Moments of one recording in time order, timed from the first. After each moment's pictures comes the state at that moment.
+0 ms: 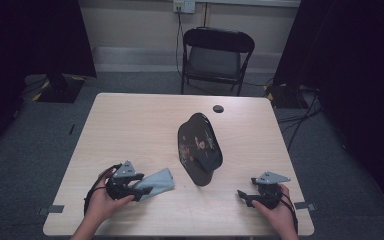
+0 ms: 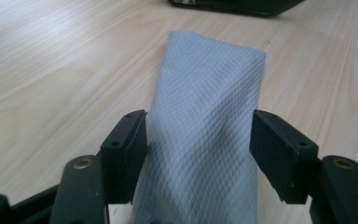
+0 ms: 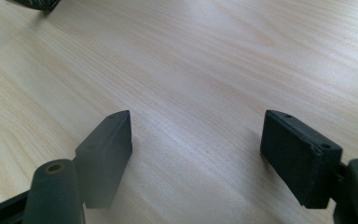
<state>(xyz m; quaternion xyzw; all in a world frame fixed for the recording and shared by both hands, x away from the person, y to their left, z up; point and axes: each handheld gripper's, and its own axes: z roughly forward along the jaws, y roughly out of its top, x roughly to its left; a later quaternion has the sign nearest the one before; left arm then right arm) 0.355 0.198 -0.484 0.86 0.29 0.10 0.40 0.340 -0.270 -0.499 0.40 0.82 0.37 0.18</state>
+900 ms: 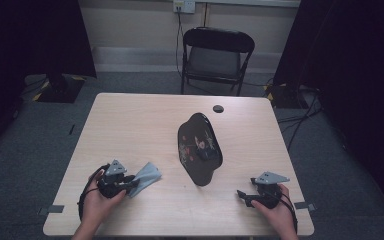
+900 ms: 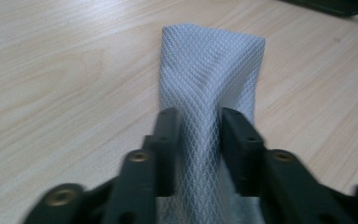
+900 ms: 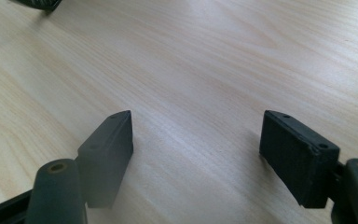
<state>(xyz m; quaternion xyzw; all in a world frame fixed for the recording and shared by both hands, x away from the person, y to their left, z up) 0.348 0.227 -0.485 0.82 0.41 0.13 0.38 0.339 -0.268 -0.497 0.39 0.83 0.37 0.18</state>
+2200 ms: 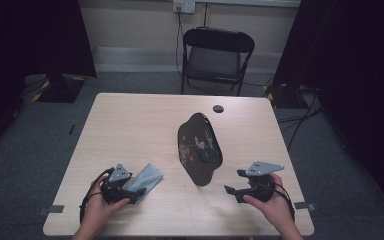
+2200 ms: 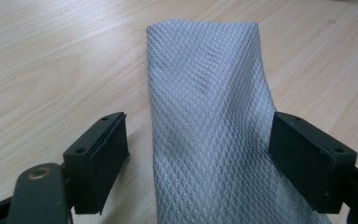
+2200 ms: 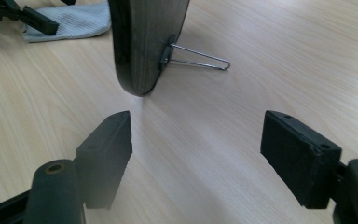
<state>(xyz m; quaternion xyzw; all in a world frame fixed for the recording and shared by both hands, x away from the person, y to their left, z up) 0.346 0.221 -0.500 0.84 0.36 0.15 0.39 0.336 -0.224 -0.428 0.32 0.84 0.41 0.14</state>
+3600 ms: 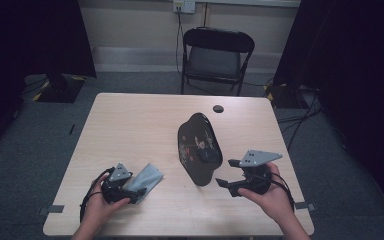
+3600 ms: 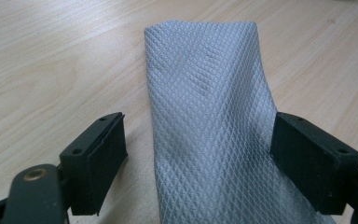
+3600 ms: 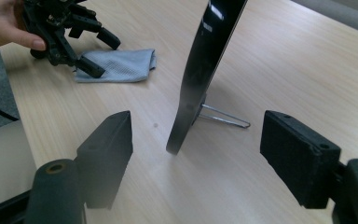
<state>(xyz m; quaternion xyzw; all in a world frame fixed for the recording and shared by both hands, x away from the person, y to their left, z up) 0.349 0.220 -0.500 0.84 0.36 0.14 0.39 0.332 -0.194 -0.367 0.27 0.85 0.43 0.14</state>
